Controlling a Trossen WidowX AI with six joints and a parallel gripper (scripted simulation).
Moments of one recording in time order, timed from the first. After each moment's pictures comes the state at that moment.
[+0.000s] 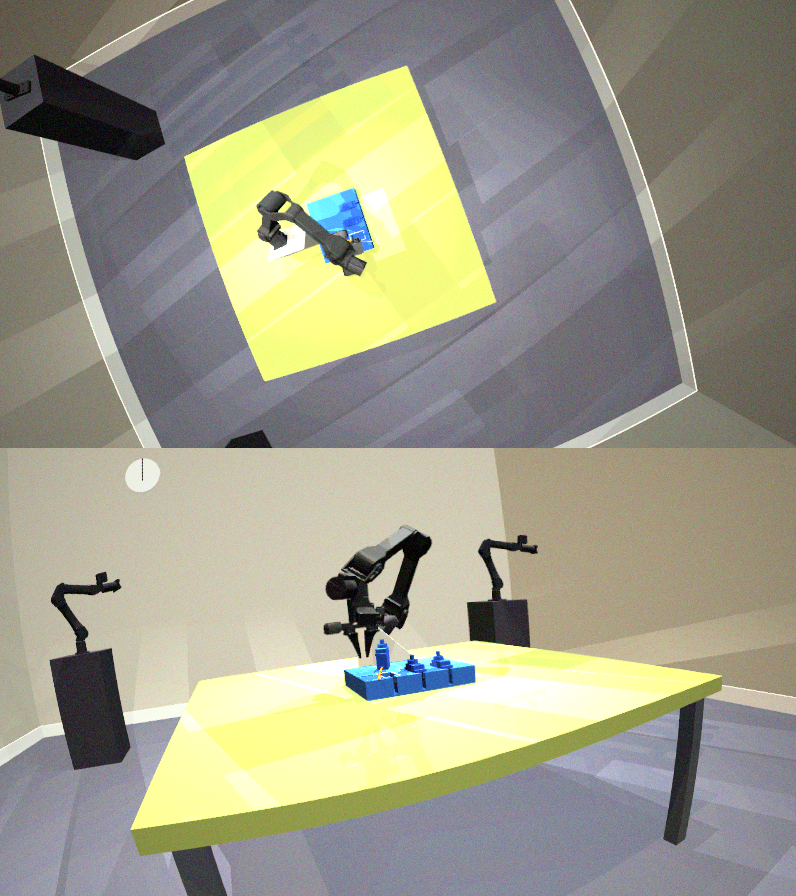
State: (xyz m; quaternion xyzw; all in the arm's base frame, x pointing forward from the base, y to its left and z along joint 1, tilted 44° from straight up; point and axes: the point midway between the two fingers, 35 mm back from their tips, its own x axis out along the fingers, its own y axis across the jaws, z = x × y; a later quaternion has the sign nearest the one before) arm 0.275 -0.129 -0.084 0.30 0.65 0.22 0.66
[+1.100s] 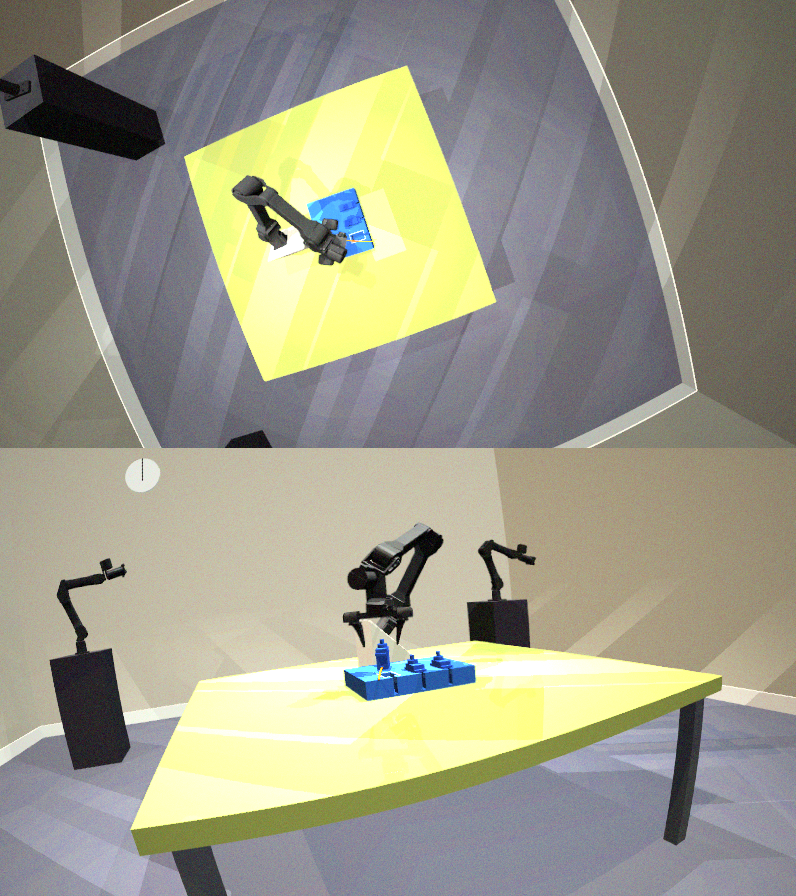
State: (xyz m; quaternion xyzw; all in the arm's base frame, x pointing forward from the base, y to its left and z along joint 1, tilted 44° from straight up) arm 0.231 -0.090 -0.028 0.42 0.68 0.08 0.59
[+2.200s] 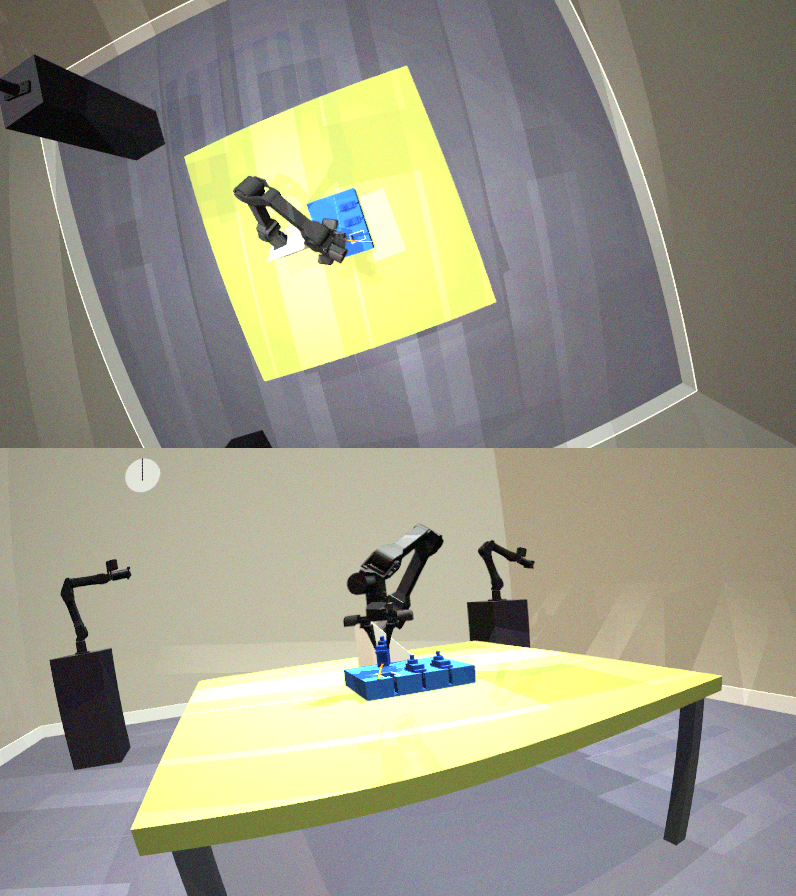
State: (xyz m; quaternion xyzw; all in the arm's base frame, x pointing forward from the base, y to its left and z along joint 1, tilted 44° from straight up) arm 0.227 -0.082 -0.033 0.43 0.69 0.09 0.58
